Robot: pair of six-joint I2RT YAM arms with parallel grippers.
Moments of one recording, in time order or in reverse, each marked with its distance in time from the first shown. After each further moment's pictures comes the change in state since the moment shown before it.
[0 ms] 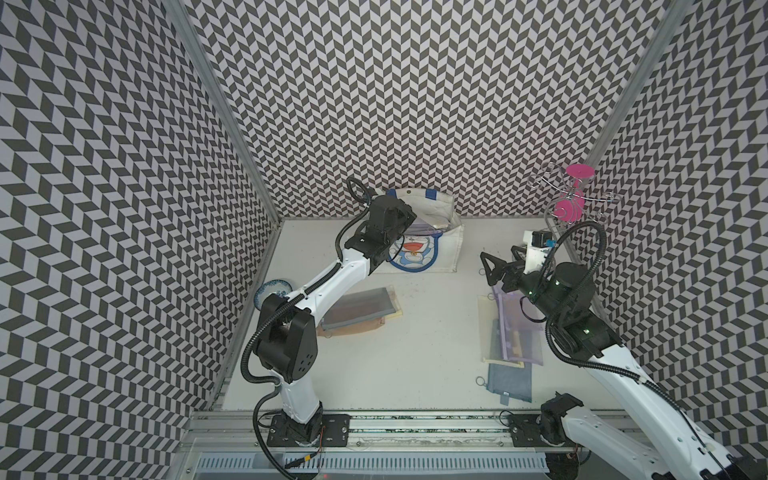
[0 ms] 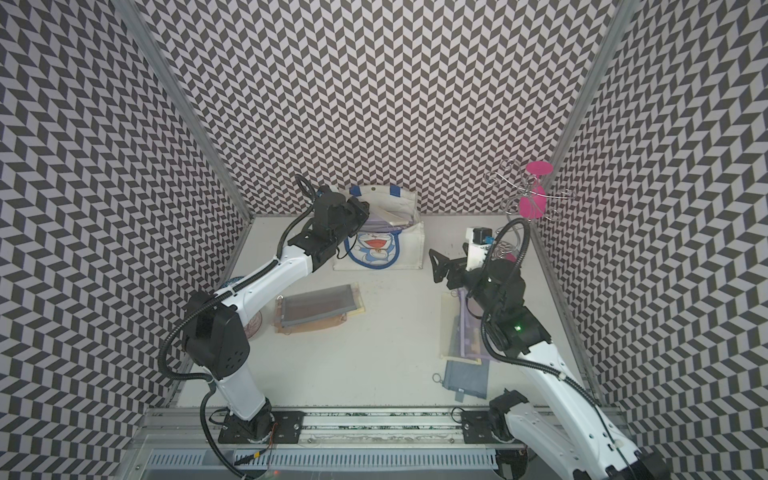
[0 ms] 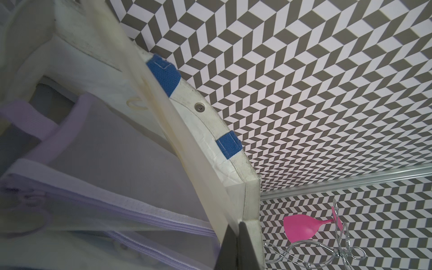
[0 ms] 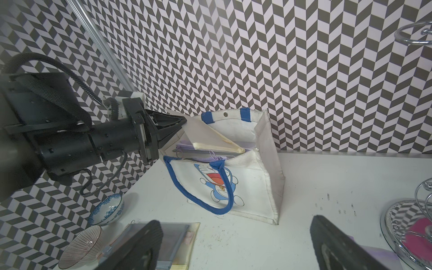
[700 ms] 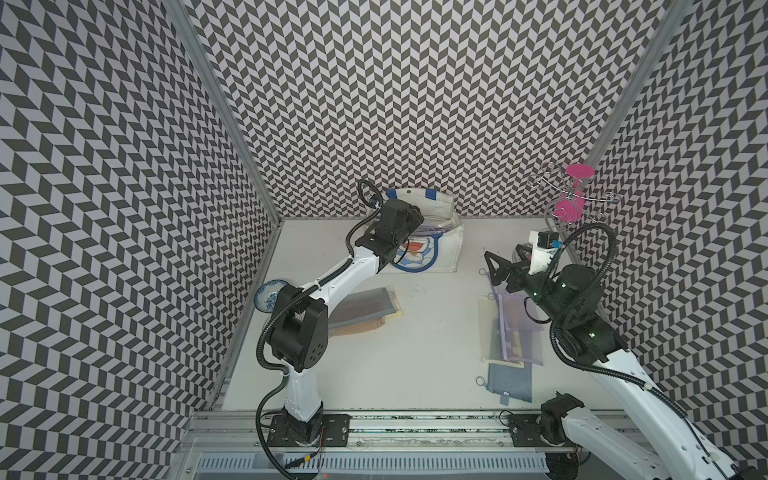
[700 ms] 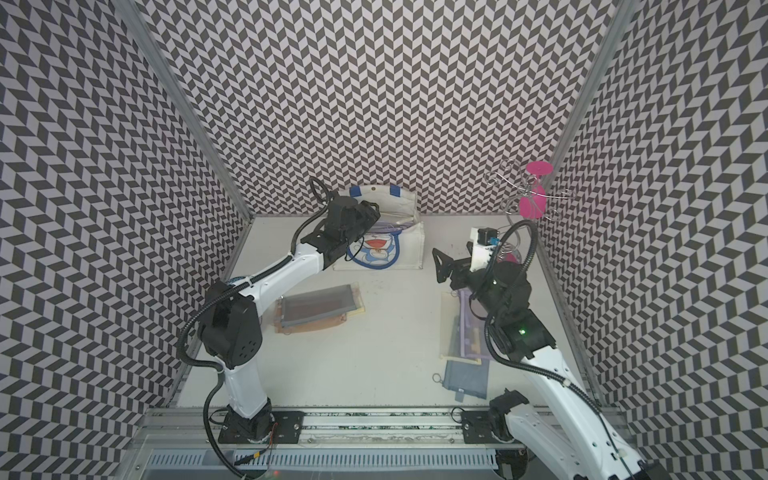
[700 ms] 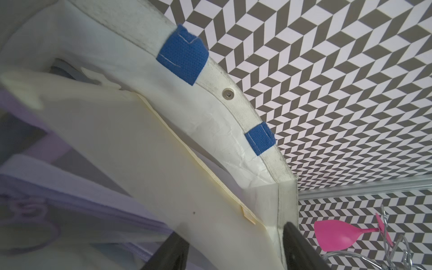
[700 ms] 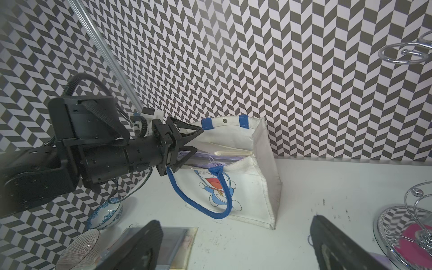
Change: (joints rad) left arm -0.023 0.083 0.043 -0.041 -0.039 0.049; right arm -0.018 -0.033 0.000 -0.004 0.000 -0.023
